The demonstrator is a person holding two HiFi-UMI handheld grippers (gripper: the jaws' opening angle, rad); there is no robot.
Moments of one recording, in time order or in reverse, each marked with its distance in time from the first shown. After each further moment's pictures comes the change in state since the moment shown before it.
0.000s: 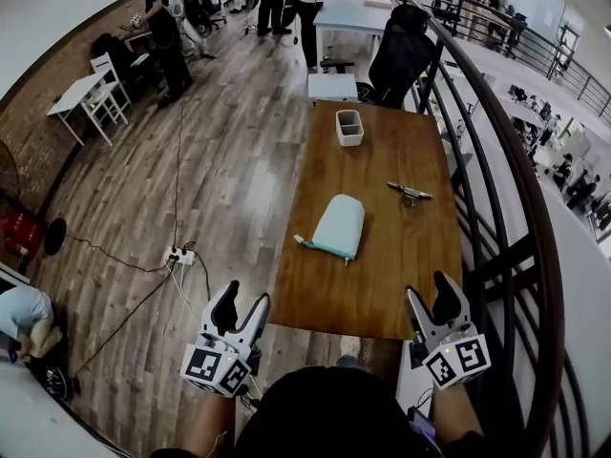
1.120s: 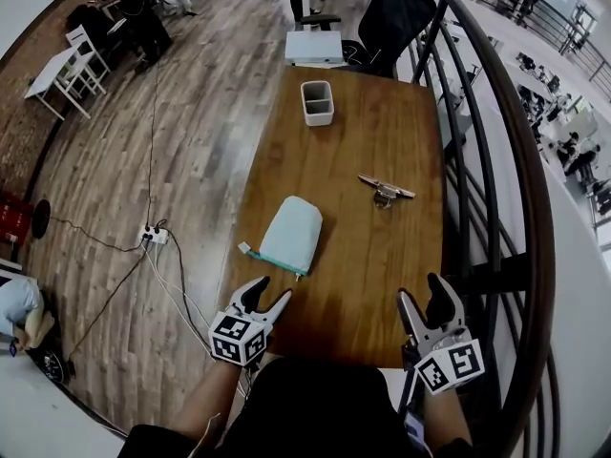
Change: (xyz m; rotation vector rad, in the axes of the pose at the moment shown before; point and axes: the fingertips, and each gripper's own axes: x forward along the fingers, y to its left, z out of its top) left arm 0.188 -0.065 -0.194 -0.080 0.495 -0.112; right arm 0.048 -0.157 -0.036 0.074 0.146 -0.002
